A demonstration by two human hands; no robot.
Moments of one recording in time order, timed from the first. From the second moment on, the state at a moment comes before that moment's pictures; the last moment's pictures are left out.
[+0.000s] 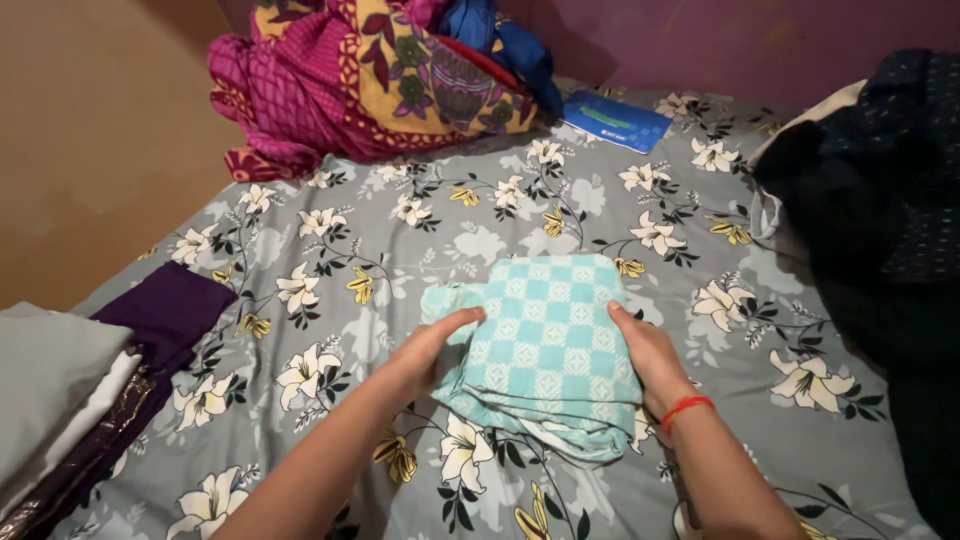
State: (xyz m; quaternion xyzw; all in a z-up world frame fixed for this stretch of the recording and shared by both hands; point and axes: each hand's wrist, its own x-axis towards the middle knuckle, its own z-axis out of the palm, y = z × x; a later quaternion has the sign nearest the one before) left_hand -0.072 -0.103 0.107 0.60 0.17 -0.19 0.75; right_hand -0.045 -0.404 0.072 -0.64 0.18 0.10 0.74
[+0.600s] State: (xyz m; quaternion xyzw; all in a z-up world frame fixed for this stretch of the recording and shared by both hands) left_hand -0.097 -0.151 0.112 0.71 0.05 -0.16 0.68; right_hand -0.056 -0.411 0.068 -0.58 0.15 0.13 0.79
